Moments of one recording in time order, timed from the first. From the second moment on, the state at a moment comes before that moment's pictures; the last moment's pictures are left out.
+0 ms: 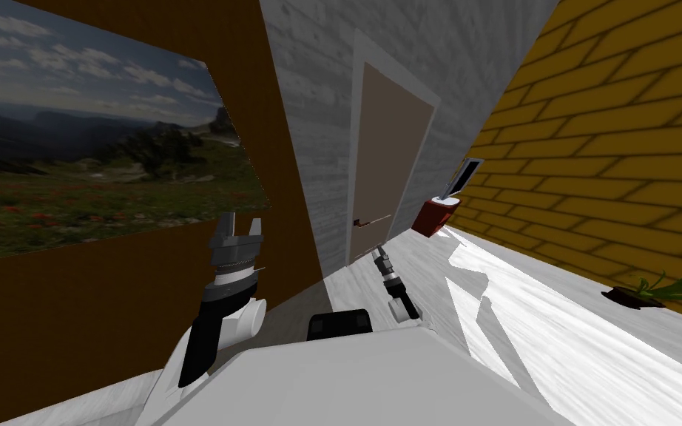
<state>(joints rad) 0.16 -0.27 0.15 -1.22 -0.05 -0.83 -0.18</state>
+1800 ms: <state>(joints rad) 0.04 -0.35 0.19 -0.82 -0.08 -0.93 -0.29</state>
